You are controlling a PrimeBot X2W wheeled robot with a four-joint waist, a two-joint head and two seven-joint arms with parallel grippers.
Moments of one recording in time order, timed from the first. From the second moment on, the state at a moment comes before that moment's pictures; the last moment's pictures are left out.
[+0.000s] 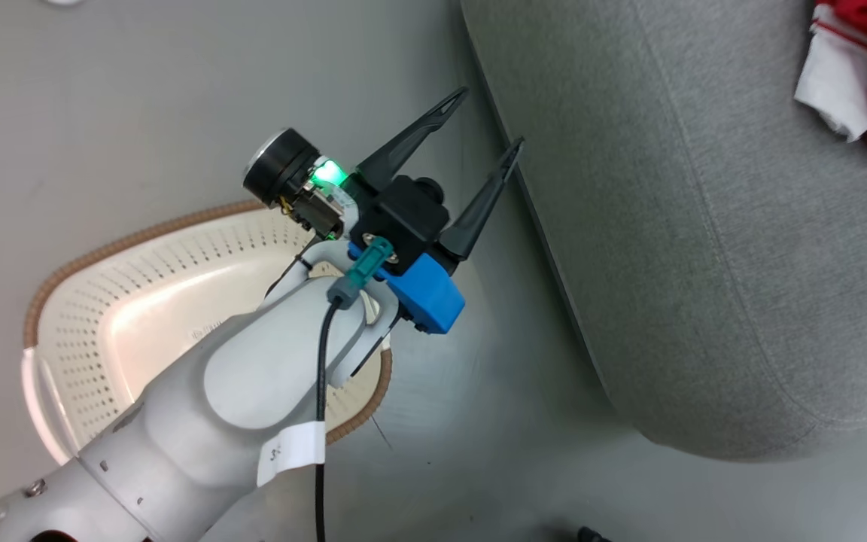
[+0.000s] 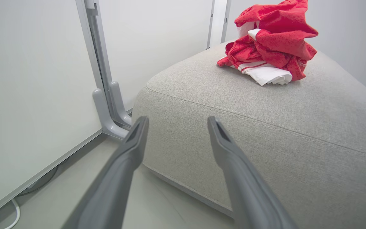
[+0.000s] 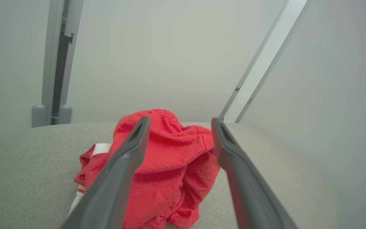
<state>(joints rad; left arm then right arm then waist) -0.95 0.24 -1.04 0.43 -0.47 0.08 -0.25 -0.64 -0.25 -0.52 0.31 -0.03 0.13 -0.26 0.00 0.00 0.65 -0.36</state>
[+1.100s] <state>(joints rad) -0.31 0.13 -0.25 0.27 -0.27 0.02 -0.26 -0.30 -0.15 -0.06 0.19 0.04 0.13 -0.26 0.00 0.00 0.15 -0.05</state>
